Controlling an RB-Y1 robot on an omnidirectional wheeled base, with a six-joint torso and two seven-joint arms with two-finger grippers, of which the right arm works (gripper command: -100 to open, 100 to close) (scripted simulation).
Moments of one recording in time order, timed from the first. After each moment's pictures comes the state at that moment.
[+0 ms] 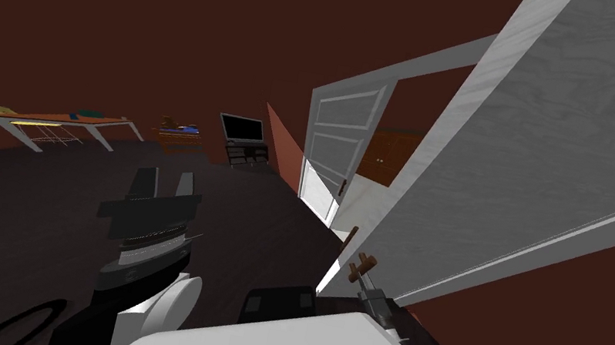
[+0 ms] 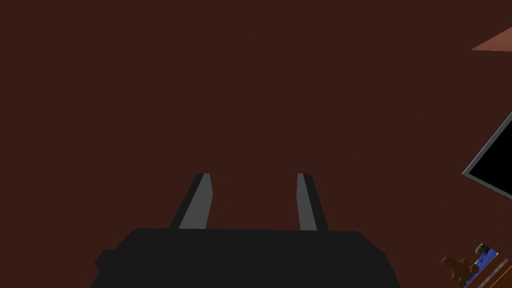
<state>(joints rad) 0.41 -0.59 0.50 -0.87 -0.57 -1.22 -1.71</state>
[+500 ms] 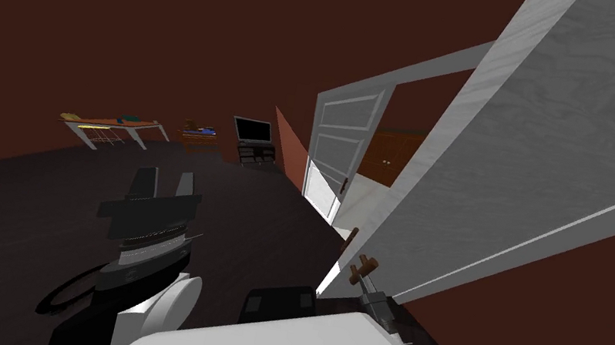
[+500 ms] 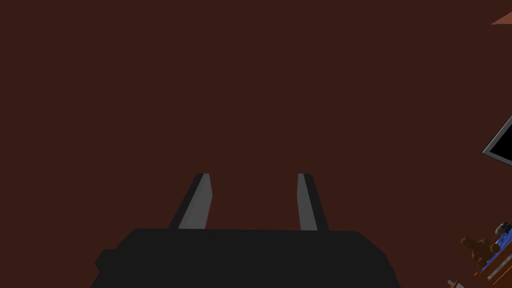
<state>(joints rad) 0.40 -0.60 0.52 -0.83 -0.57 -1.27 -1.73</state>
